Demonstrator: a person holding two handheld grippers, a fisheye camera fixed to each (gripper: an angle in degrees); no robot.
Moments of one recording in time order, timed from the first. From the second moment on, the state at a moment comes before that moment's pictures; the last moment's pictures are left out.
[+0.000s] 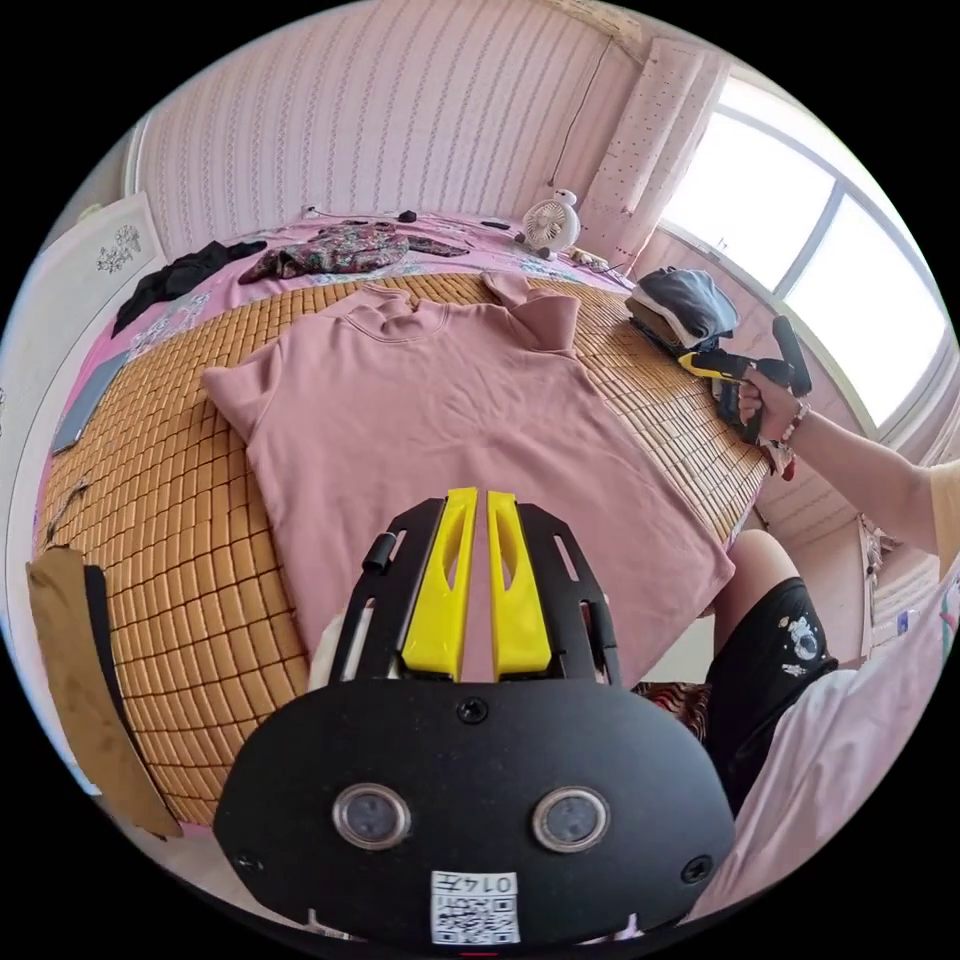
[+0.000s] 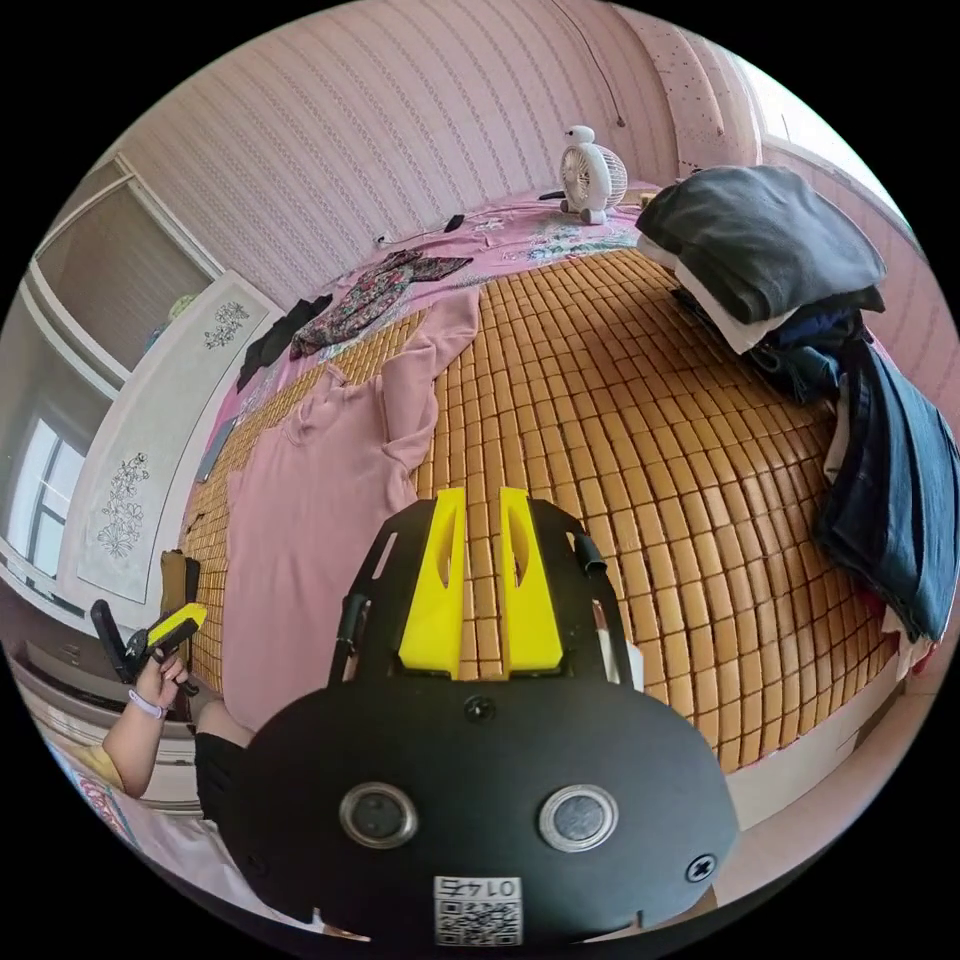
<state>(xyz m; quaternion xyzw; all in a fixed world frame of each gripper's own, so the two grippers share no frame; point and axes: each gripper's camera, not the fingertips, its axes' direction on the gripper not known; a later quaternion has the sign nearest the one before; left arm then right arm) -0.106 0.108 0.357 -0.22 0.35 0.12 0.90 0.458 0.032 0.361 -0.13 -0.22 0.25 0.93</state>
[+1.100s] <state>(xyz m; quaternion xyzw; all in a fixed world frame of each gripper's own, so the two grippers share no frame) -0.021 0.124 0.449 -0.23 0.36 0.14 0.89 0.432 0.052 0.232 -0.16 -0.09 -0.01 0.98</state>
